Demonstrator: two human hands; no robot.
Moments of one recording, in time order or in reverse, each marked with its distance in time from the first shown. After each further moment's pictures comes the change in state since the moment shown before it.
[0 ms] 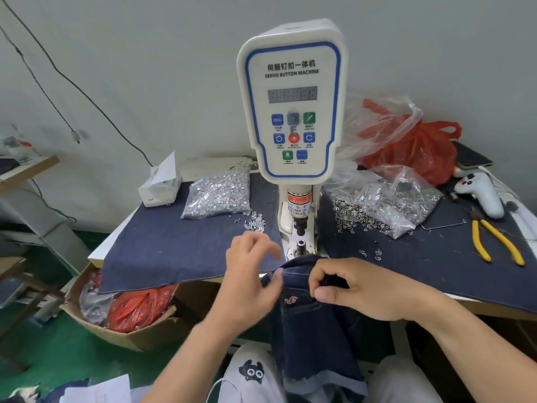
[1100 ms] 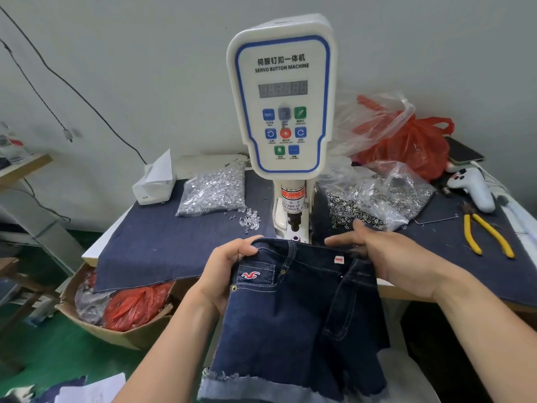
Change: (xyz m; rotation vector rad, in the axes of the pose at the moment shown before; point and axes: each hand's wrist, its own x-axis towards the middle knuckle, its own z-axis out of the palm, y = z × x) left_hand 0.022 -0.027 -0.009 -1.364 -0.302 -0.685; right_hand -0.011 0.041 -0.032 0.769 0.158 0.293
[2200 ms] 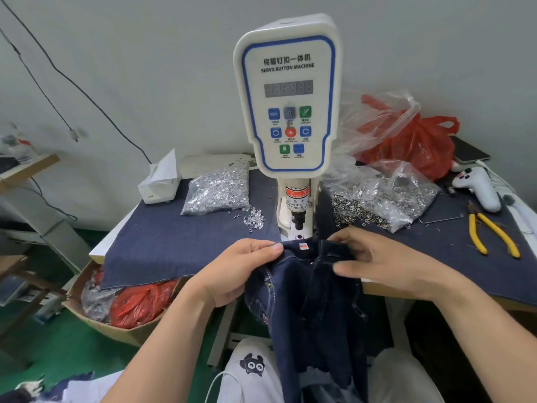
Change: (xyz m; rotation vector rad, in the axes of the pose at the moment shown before) left_hand -0.011 0.012 0.015 0.412 -0.043 -0.029; right_hand -0.006 -0.003 0.020 -0.348 0.001 -0.135
